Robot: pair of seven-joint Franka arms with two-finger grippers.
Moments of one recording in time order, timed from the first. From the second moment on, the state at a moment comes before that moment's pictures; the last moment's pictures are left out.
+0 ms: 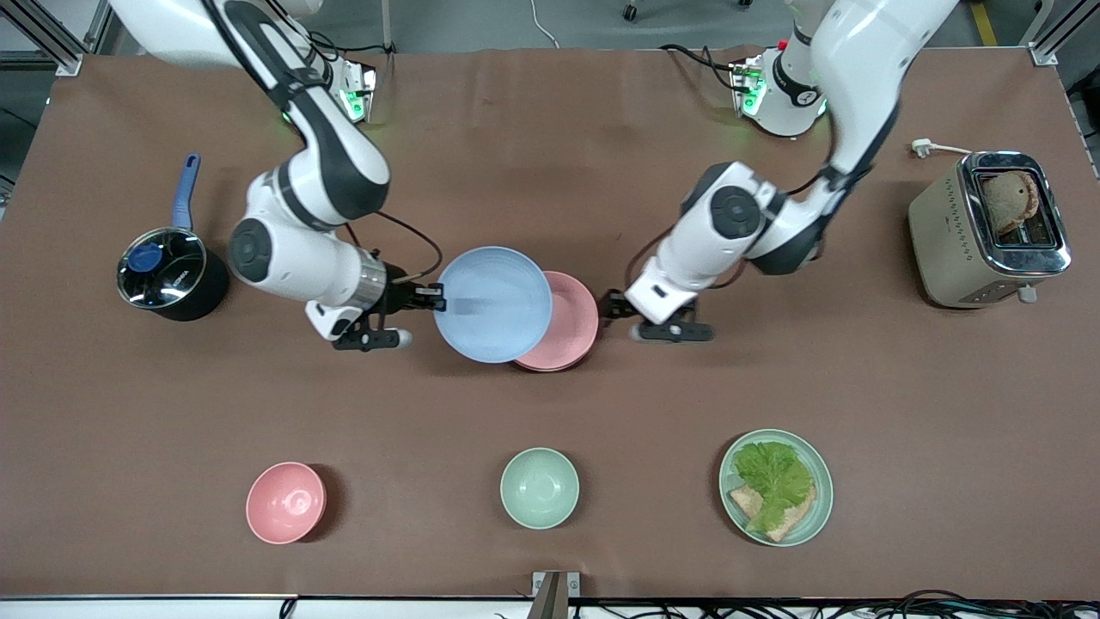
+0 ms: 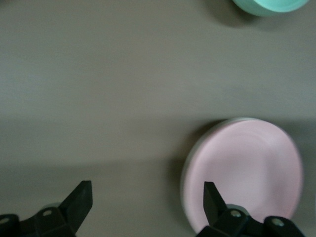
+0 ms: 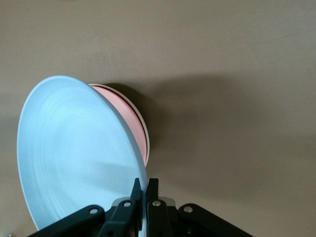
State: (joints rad) left arm -0.07 0.40 -0.50 -1.95 0.10 2.47 -0.61; right arm 0.07 0.37 0.41 -1.93 0.38 2.31 0.25
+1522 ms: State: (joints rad) left arm -0.04 -0.03 -0.05 -1.44 0.01 1.45 -0.06; right arm 0.16 0.52 0.44 -1.98 0.38 2.62 0.32
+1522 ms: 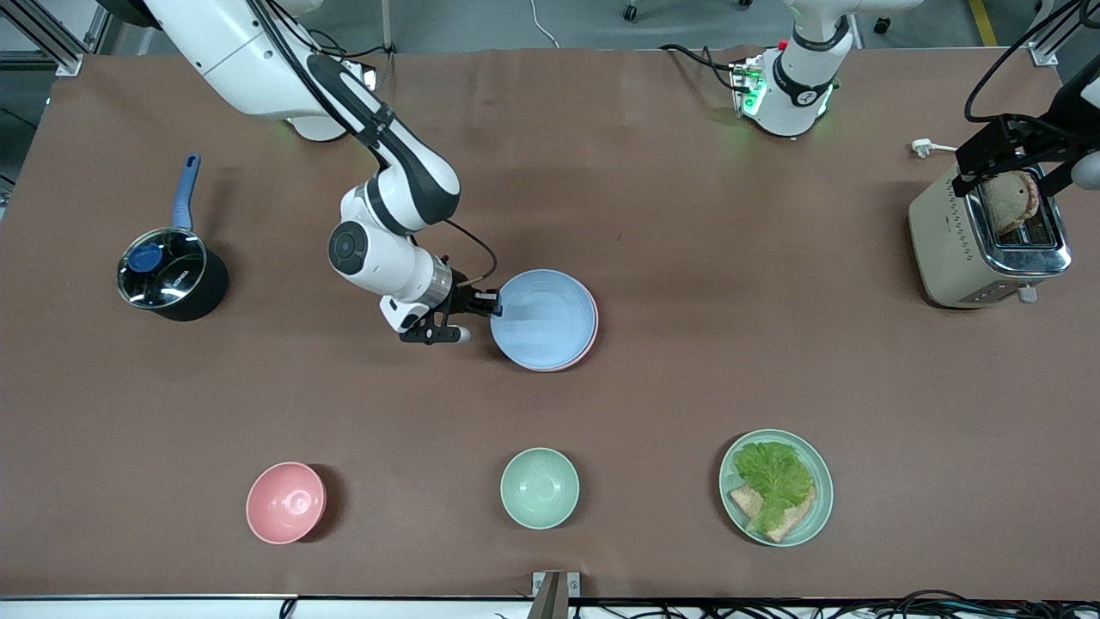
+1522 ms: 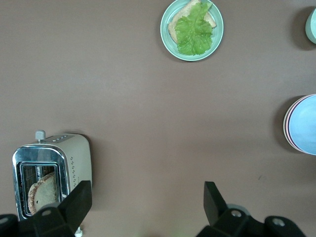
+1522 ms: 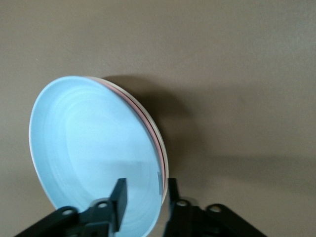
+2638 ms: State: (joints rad) left arm -0.03 -0.03 -0.05 -1.44 -0.02 1.45 -0.08; right arm 0.01 0.07 0.00 -1.53 -0.01 1.67 0.18
